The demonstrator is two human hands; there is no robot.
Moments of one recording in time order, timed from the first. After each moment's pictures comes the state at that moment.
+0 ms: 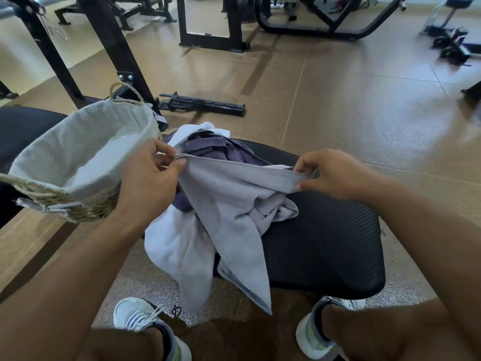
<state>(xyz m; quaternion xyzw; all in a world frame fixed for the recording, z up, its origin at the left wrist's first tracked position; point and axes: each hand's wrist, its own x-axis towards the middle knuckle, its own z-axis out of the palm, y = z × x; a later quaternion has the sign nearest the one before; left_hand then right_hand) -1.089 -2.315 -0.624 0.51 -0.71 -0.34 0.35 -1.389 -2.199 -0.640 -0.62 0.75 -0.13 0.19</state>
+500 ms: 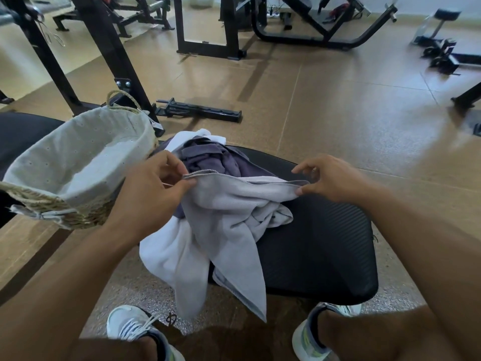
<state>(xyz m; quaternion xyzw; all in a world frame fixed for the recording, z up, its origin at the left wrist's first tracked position) -1.085 -2.308 -0.623 0.45 -0.78 -0.31 0.30 -1.416 -2.204 -0.662 -0.57 0.79 -0.12 0.16</state>
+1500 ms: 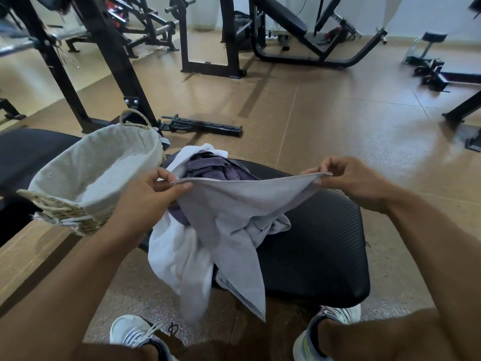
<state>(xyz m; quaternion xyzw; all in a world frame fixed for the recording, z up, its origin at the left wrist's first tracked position) -1.069 -2.308 -0.614 0.43 -0.66 -0.51 0.35 -1.420 -2.162 -0.618 -0.48 0.67 -0.42 0.38</state>
